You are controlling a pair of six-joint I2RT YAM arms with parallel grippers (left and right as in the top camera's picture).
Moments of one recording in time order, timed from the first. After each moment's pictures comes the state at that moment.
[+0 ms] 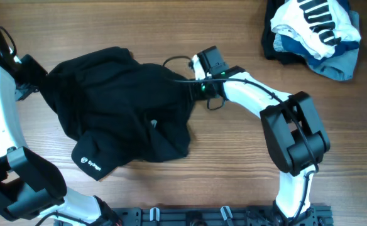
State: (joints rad) left arm 0.43 1.75 1.60 -1.06 0.01 -0.34; right arm 0.45 2.07 1.32 -0.37 -0.29 0.28
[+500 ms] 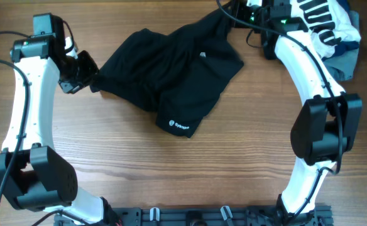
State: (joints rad) left arm 0.14 1.75 1.58 -1.16 0.18 -0.42; right arm 0.13 2.08 1.79 -0.41 -0.31 0.20
